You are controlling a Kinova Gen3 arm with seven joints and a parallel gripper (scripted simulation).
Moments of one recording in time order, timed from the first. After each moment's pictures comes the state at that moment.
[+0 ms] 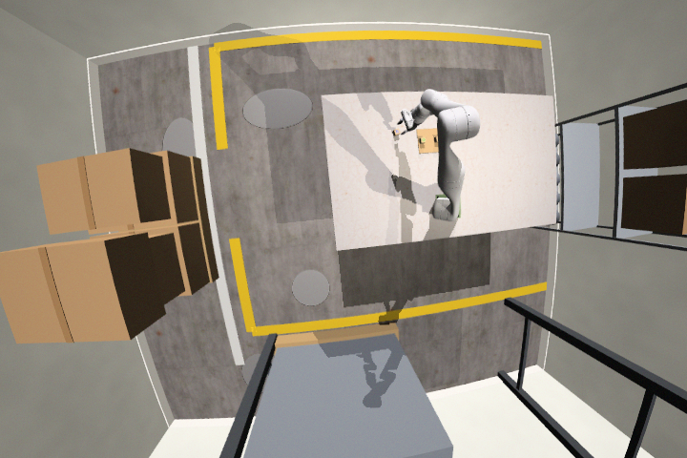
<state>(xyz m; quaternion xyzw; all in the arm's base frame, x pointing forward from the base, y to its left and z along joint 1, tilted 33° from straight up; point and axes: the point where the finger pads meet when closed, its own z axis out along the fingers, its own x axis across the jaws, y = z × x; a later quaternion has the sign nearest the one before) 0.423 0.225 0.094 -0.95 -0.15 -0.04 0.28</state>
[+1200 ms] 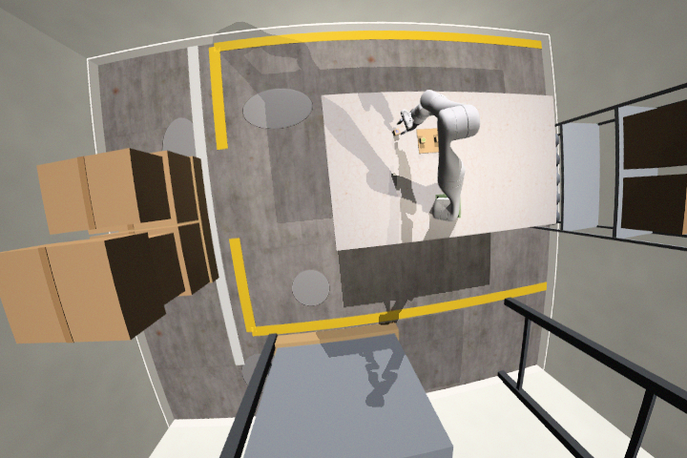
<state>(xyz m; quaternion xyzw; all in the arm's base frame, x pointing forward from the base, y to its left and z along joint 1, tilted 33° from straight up) 0.425 0.229 0.088 -0.95 -0.15 -0.04 0.28</state>
